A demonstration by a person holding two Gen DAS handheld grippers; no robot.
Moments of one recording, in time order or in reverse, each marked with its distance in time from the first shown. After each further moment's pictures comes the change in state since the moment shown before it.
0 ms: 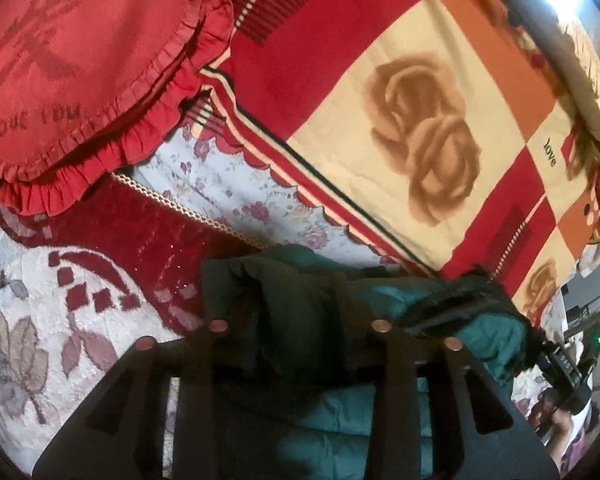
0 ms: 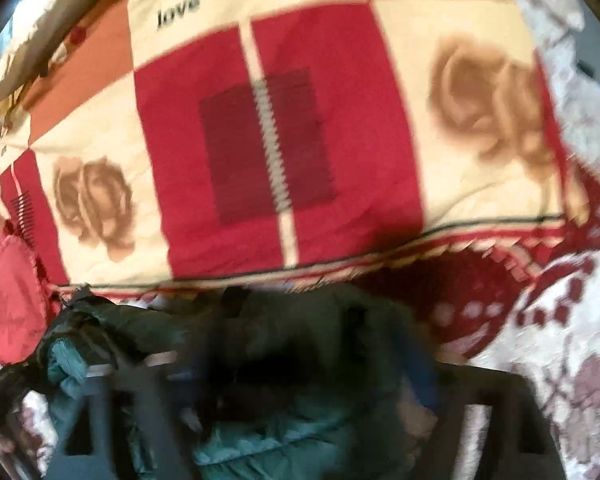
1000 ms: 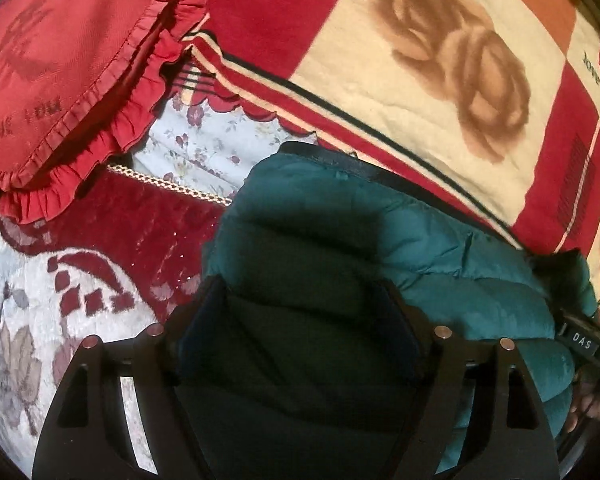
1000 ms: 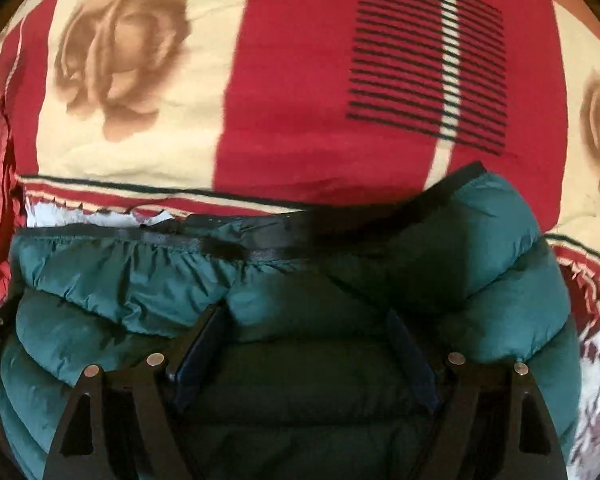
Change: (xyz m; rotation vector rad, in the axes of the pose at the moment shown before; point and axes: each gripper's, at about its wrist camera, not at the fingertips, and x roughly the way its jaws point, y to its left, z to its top) left arm 0.076 -0.015 -0.042 0.173 -0.004 0.221; right arm 0.123 0.105 -0.047 -0.284 0.185 -0.047
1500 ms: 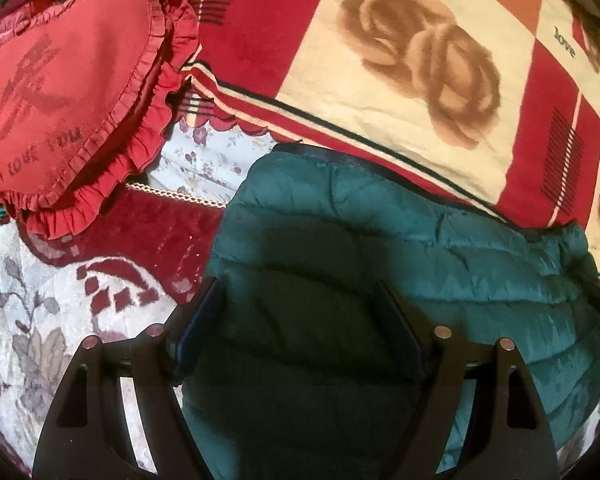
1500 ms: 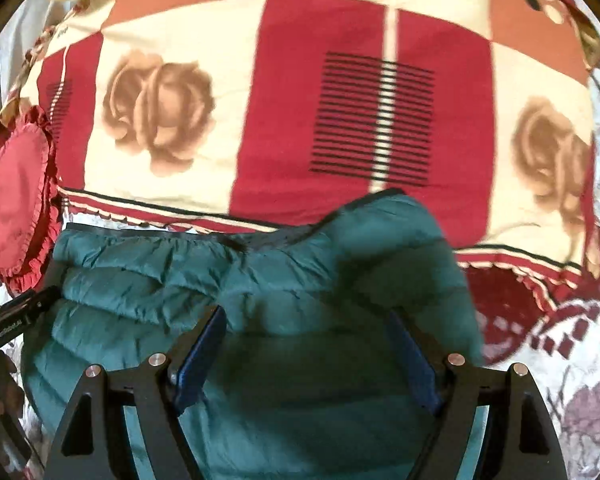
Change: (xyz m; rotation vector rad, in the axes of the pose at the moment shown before) left arm -0.036 -0.013 -0.011 0.081 -0.030 0.050; right arm -0.095 -0.038 -0.029 -0.001 -0.134 -0.001
